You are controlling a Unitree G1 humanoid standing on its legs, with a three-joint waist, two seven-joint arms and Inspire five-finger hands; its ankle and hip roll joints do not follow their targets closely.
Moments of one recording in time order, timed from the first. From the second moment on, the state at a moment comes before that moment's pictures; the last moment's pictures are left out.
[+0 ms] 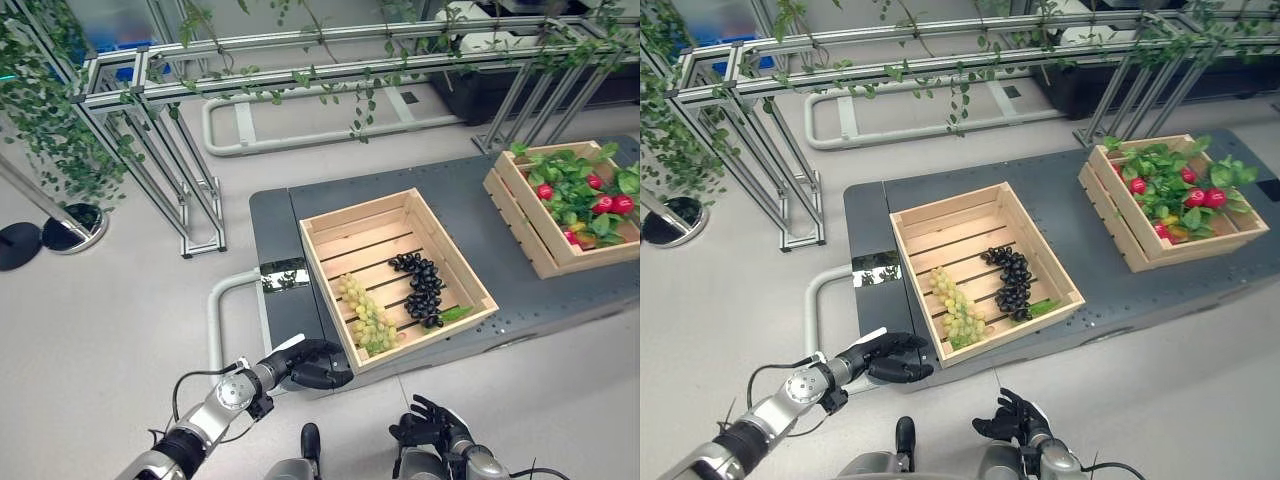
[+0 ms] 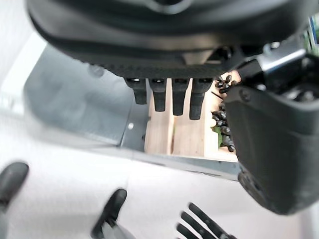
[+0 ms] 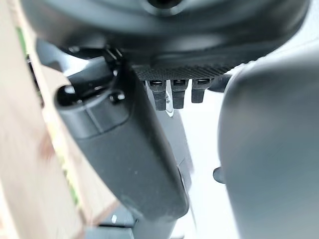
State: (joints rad) left arm -0.19 0.60 -0.62 0.47 -0.01 -0.12 -0.26; right arm 0.00 -0.25 0.32 1.05 0.45 -0.15 0.11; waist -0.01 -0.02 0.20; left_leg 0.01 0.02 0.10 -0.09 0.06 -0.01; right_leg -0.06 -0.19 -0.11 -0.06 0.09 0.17
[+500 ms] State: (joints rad) left arm -0.15 0.86 -0.45 0.00 0.17 -0.02 -0.29; right arm 0.07 -0.35 0.28 0.99 0.45 -0.15 0.11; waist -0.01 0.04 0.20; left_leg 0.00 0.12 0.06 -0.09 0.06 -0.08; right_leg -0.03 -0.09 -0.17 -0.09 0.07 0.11
